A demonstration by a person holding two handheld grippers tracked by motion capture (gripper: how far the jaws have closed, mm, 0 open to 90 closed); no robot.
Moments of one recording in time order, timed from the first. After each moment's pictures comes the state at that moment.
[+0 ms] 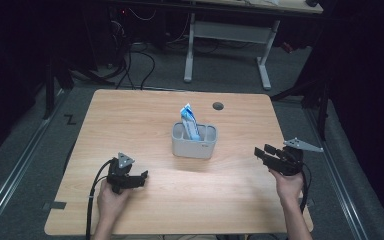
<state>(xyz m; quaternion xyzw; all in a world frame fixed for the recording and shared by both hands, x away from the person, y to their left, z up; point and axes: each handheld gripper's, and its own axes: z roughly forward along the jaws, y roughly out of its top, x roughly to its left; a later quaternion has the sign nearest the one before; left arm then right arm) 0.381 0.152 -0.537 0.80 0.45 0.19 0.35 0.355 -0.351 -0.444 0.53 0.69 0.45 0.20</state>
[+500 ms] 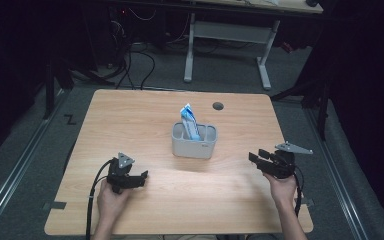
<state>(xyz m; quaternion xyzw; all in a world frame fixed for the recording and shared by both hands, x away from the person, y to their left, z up) 0.381 0.152 -0.537 0.80 0.45 0.19 0.35 0.359 -0.340 -0.467 0.53 0.70 0.43 0.18</state>
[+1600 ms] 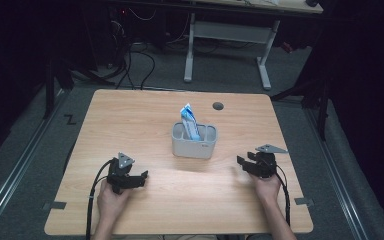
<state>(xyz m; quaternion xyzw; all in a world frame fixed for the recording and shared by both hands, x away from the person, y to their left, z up) 0.380 0.152 -0.537 0.80 0.45 0.19 0.35 0.386 -0.314 -0.514 0.53 0.73 0.38 0.20</state>
